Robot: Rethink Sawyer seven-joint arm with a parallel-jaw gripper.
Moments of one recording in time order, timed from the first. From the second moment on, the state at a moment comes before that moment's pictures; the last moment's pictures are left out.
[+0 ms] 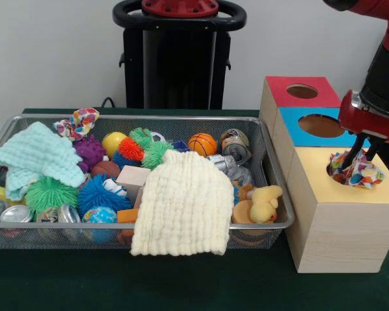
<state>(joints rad) 0.32 -0.30 -0.40 1.11 0.31 0.90 2.01</state>
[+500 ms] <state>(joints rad) 0.31 -0.30 -0.40 1.12 0.33 0.90 2.01</state>
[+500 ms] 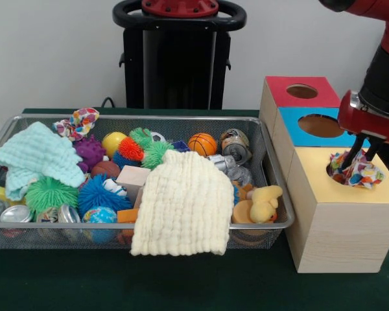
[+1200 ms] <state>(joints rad) 0.30 -0.30 -0.40 1.12 0.34 0.89 2.01</state>
